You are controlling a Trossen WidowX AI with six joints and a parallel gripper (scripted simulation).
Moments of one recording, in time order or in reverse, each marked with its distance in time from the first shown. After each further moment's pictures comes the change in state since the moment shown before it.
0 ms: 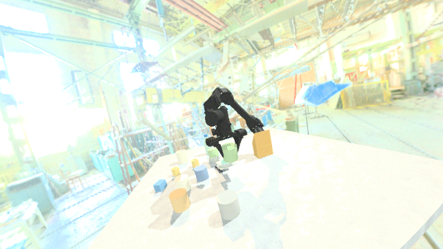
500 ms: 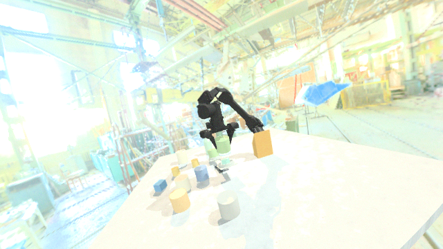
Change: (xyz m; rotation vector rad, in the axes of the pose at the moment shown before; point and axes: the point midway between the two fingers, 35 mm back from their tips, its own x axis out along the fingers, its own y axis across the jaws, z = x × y) arm -0.032 0.010 0.048 -0.001 -0.009 -0.009
